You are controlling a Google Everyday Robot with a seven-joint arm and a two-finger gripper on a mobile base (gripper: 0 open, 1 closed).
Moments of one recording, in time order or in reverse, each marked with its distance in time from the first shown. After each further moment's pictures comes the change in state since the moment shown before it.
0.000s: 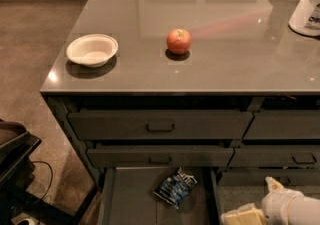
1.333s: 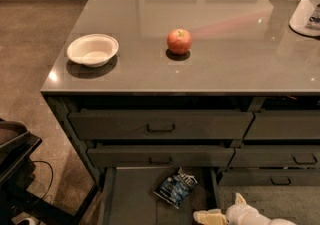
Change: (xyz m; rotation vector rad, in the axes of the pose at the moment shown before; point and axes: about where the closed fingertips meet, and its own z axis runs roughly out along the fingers) arm 0.065 0.001 0.165 0.015 -0.148 0.215
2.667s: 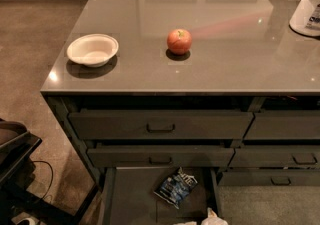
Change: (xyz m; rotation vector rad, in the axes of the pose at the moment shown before) arm 0.089 0.042 0.117 -0.175 -0.009 0.102
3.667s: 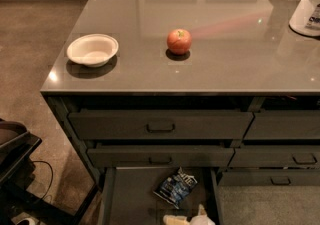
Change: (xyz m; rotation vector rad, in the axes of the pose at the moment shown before) arm 0.011 -0.017 0.067 0.052 -0.197 0.076
